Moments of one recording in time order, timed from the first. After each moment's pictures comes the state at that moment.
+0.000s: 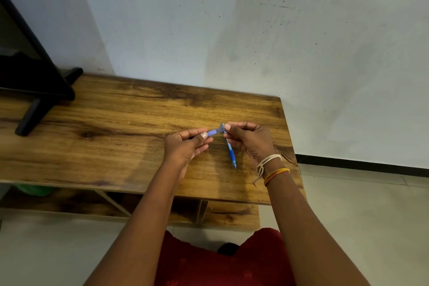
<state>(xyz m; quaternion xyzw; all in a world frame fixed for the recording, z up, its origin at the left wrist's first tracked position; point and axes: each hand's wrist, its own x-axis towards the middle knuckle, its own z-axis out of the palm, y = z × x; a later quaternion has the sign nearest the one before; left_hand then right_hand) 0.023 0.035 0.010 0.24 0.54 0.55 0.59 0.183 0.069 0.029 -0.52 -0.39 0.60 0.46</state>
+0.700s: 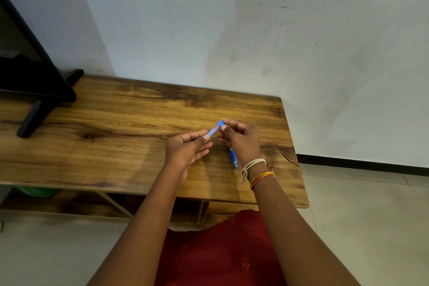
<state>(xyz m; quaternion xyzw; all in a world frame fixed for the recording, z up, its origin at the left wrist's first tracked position) 0.024 0.032 0.009 0.24 0.56 0.54 0.58 0.155 0.067 0.016 -0.53 -0.38 0.55 0.52</state>
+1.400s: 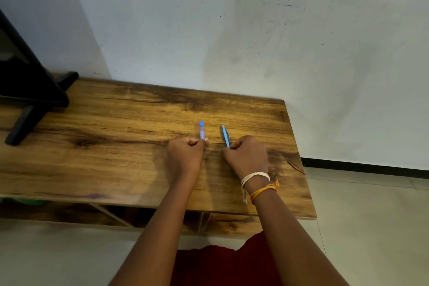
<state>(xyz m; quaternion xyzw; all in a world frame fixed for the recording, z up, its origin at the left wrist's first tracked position) 0.032 0.050 -0.004 0.36 0.79 0.41 0.27 0.153 0.065 0.010 -0.75 -0.56 0.25 0.23</state>
